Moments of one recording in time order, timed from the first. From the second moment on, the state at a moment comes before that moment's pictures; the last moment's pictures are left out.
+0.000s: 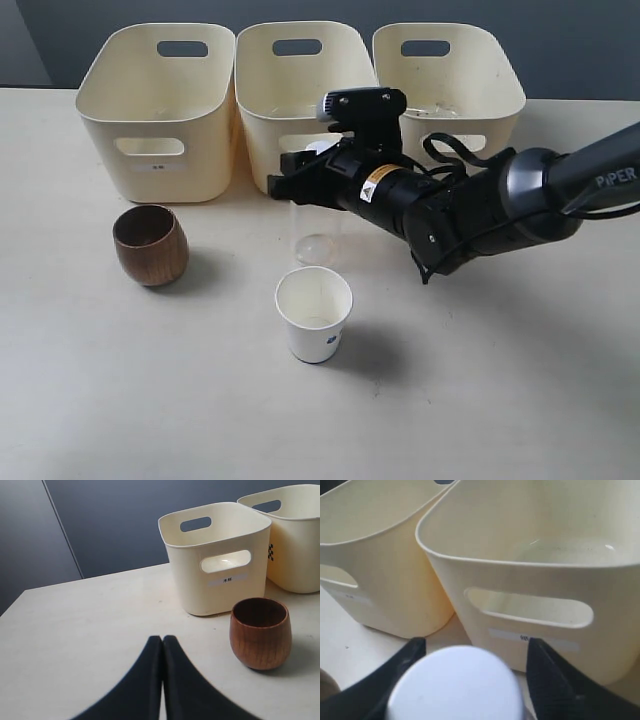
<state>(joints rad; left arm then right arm) -0.04 0.00 0.00 0.05 0.23 0.12 0.64 1.98 -0.94 0.09 -0.58 0.18</state>
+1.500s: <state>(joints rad) -0.04 0.00 0.00 0.05 0.23 0.12 0.45 1.70 -1.03 0.76 -0.76 -0.62</state>
